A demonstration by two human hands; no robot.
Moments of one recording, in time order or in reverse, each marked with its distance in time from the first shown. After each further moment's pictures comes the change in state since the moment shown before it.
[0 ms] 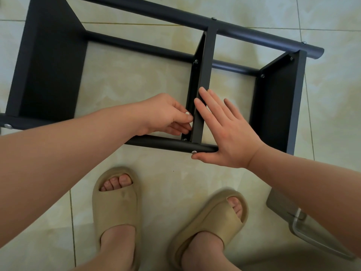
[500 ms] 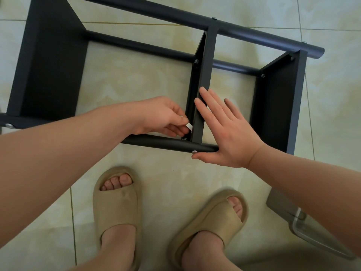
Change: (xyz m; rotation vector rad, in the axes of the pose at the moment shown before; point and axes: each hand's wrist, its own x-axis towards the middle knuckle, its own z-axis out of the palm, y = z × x) left_hand -0.004 0.001 -0.004 0.076 -0.045 -0.049; right_hand 0.000 -0.001 0.001 0.003 -0.004 0.002
